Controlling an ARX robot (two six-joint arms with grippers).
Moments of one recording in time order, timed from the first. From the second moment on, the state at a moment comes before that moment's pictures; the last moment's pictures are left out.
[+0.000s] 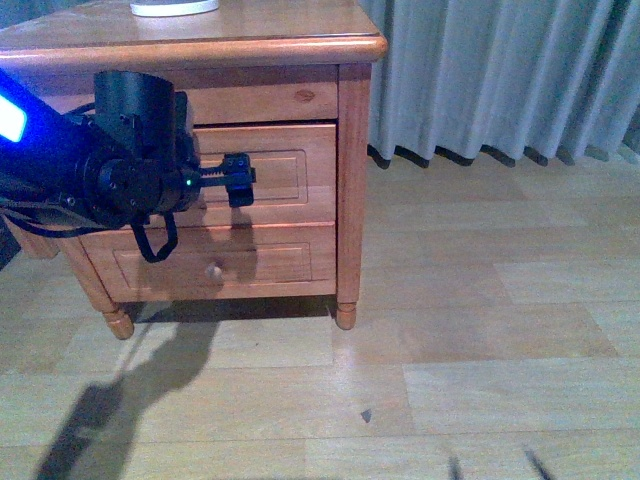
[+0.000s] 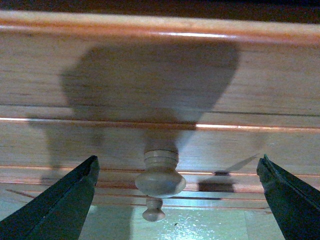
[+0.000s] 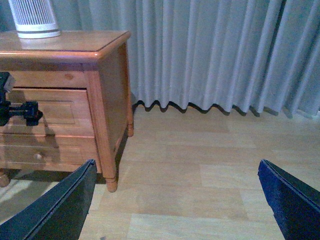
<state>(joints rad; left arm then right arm) -0.19 2.50 1.61 0.43 -0.13 -0.10 0.00 0.00 0.01 0.00 0.00 0.00</state>
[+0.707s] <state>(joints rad) -0.18 2.54 1.61 0.49 -0.16 -0.07 0.00 0.00 0.01 0.00 0.00 0.00</state>
